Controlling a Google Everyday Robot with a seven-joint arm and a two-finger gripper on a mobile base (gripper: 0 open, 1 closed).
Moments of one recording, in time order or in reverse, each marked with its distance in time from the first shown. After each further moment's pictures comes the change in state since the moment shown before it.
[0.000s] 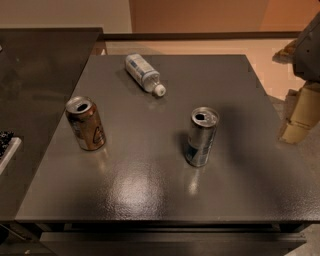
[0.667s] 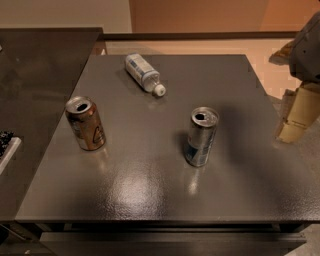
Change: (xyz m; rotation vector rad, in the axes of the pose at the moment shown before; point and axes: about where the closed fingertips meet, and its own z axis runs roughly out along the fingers) arm -0.002 -0.002 0.006 -0.015 -0.013 -0.004
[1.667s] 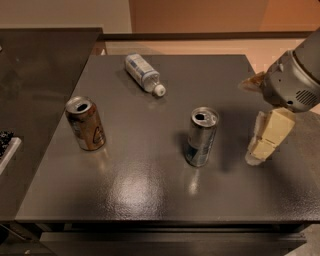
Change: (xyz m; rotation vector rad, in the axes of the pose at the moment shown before) arm -0.025 0.017 0.061 -0.156 -0.234 -0.027
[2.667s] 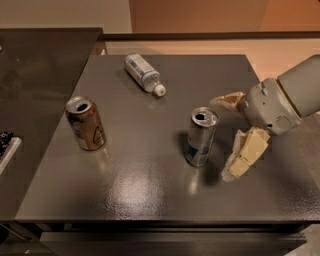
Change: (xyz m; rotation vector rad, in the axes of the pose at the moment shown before) arm -0.034 0.031 0.044 -0.123 -0.311 -0.047
